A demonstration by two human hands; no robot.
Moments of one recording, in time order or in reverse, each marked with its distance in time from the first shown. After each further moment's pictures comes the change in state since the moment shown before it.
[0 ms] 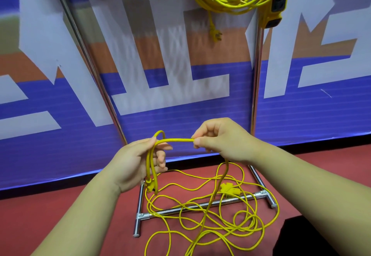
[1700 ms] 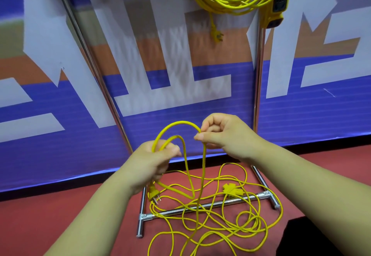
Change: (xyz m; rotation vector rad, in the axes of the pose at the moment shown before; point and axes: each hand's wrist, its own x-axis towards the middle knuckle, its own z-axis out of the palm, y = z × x) left_hand 0.003 -0.009 0.012 0.360 -0.013 0.126; right_hand 0.004 0.002 0.002 0.264 0.113 0.035
